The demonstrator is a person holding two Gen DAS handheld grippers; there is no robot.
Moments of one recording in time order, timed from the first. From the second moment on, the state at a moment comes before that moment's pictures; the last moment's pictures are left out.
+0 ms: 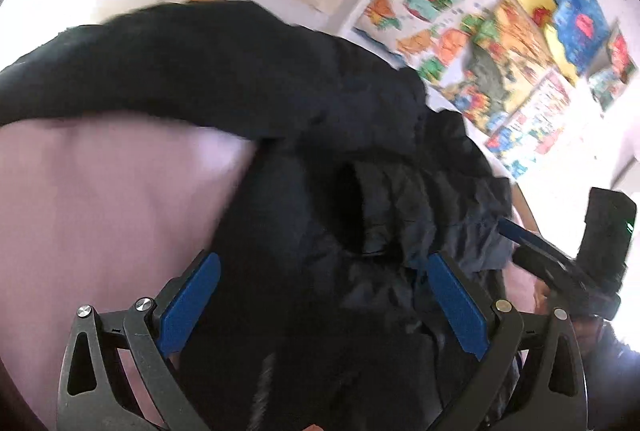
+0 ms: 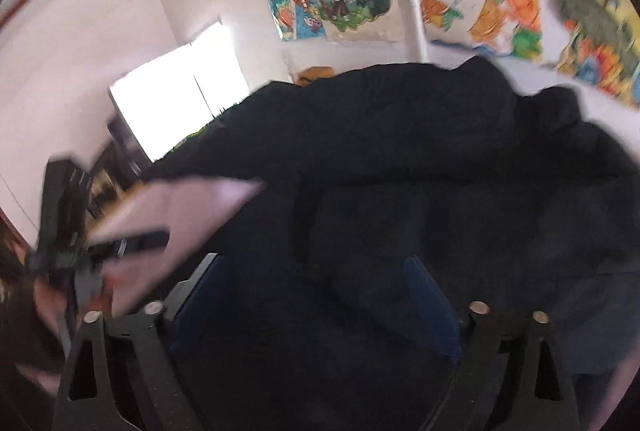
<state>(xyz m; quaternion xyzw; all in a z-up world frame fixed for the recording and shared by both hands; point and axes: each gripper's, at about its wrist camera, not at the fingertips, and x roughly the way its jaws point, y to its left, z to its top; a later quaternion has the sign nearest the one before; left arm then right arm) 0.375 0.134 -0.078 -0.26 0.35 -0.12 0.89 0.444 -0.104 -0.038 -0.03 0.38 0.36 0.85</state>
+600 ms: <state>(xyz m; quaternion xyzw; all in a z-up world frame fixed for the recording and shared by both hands) 0.505 0.065 -0.125 -0.17 0.43 -0.16 0.87 0.412 -0.290 -0.114 0.06 0.35 0.12 0.93</state>
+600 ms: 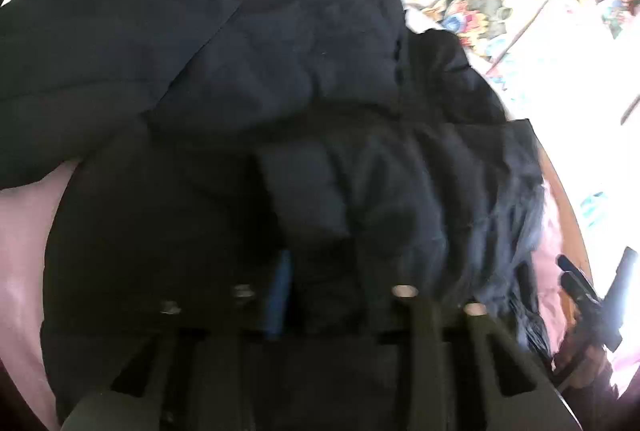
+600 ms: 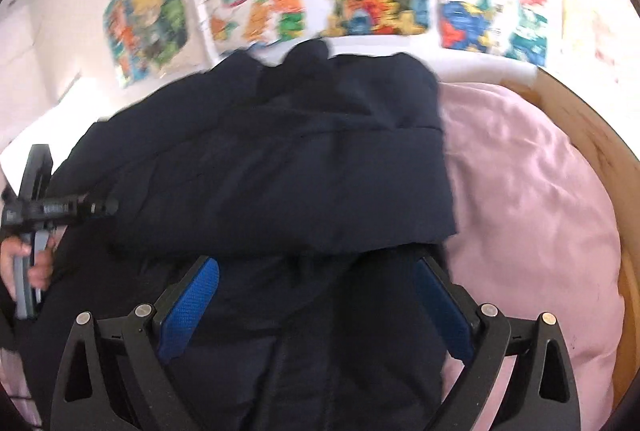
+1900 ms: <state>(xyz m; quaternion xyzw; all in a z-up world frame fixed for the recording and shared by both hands) 0.489 0.061 -0.148 -0.07 0.43 -0.08 0.90 0.550 -0.315 -0.162 -0.03 0.37 -0.05 0.93</state>
